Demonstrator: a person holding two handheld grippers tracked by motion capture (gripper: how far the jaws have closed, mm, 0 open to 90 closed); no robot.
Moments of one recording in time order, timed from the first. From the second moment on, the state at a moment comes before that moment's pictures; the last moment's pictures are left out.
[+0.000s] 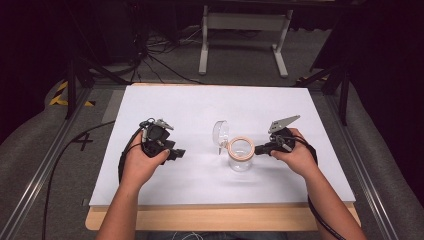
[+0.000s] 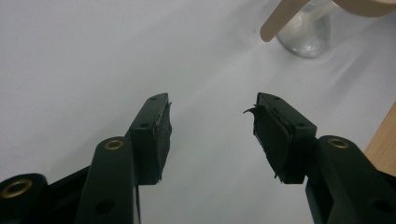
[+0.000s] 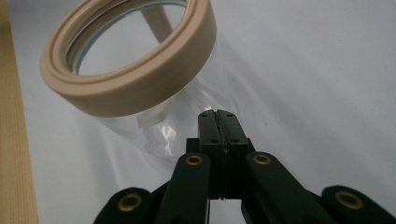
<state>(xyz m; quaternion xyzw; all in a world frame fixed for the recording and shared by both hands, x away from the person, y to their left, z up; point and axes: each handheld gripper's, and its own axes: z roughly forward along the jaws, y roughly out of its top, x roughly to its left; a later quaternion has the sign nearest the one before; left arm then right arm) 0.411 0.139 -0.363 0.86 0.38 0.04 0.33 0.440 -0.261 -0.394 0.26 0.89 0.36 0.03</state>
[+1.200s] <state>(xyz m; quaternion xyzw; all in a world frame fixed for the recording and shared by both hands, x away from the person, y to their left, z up) 0.425 0.118 -0.360 0.87 0.35 0.03 0.34 0.394 -0.229 -0.396 0.18 0.93 0.31 -0.03</state>
